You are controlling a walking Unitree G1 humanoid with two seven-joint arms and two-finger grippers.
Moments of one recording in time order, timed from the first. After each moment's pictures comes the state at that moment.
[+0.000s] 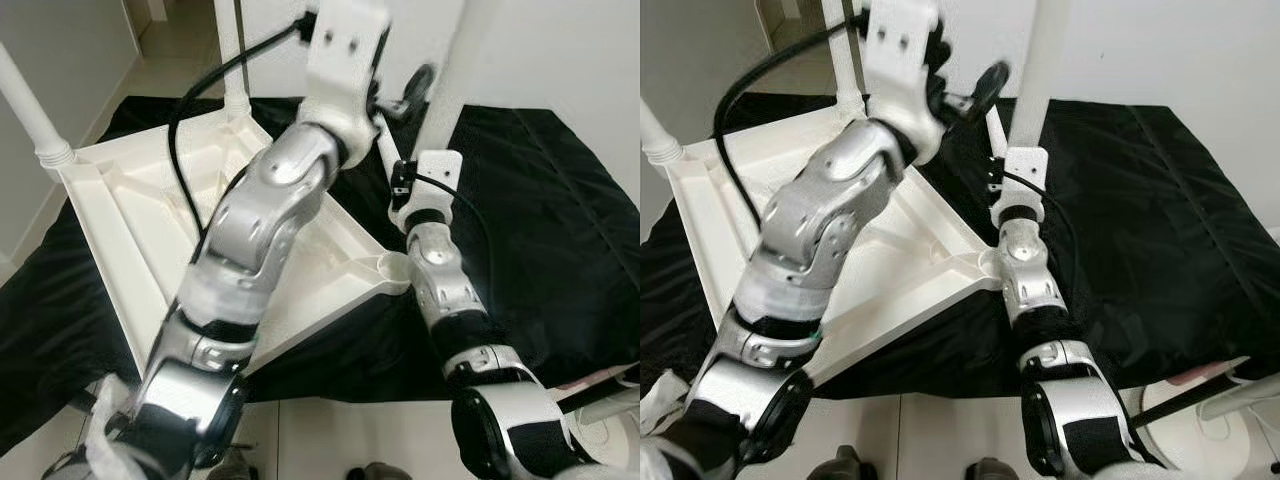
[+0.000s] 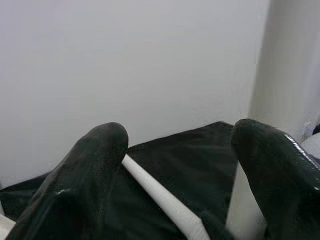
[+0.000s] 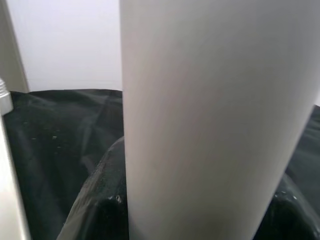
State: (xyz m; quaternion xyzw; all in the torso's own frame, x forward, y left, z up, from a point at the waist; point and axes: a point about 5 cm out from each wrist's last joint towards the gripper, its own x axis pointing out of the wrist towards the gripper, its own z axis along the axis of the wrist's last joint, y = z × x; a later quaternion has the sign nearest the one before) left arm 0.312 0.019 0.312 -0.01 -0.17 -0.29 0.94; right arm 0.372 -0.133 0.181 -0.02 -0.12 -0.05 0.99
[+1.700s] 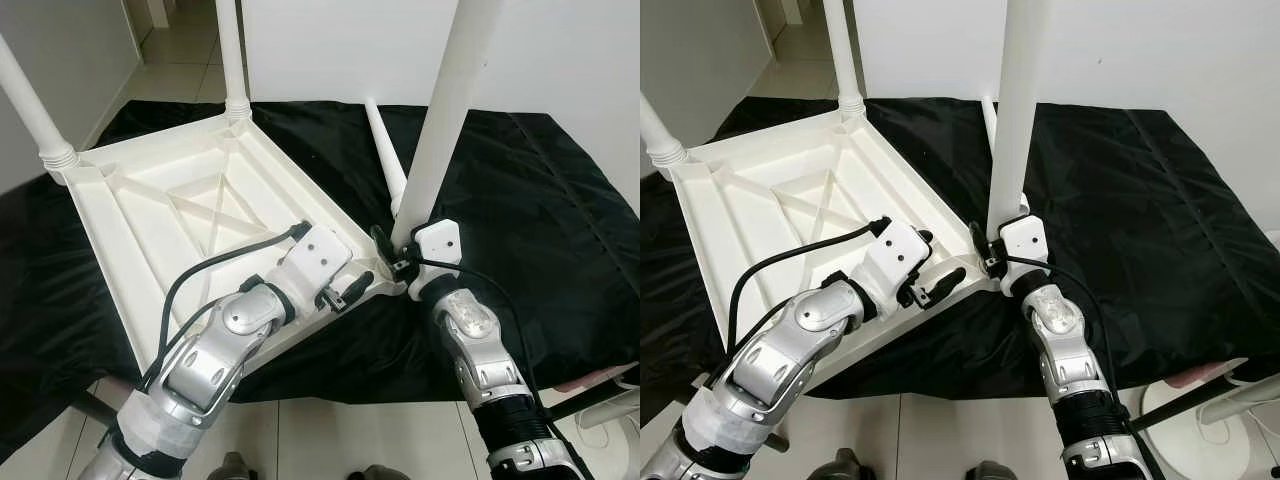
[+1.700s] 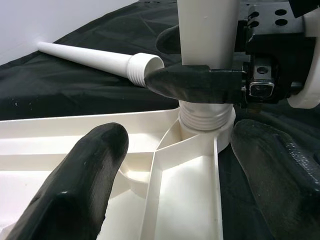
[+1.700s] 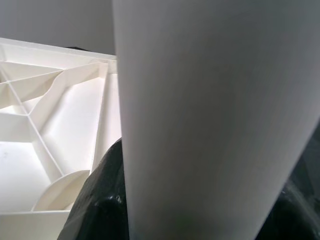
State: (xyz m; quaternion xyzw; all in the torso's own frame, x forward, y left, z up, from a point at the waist) left arm 0.262 0.045 0.175 0.14 -0.01 -0.40 0.90; right arm 0.308 -0.140 0.140 -0.10 -0.12 0.21 0.97
